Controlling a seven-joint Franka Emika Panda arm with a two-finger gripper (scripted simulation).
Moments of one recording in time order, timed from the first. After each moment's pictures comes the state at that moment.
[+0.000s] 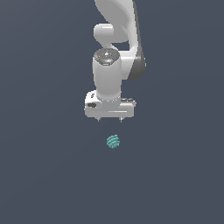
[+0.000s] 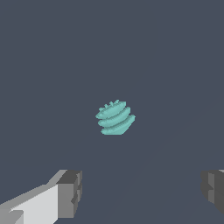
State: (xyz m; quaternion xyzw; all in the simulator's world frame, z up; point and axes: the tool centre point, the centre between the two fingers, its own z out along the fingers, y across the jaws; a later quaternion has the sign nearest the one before) arm 0.008 -0.009 0.178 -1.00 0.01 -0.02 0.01
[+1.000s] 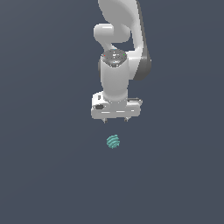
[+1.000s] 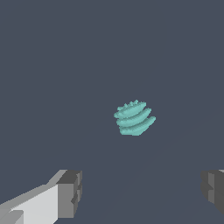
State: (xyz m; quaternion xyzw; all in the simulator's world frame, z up) arm 0.008 0.018 0.176 -1.00 -0.02 -0.02 0.02
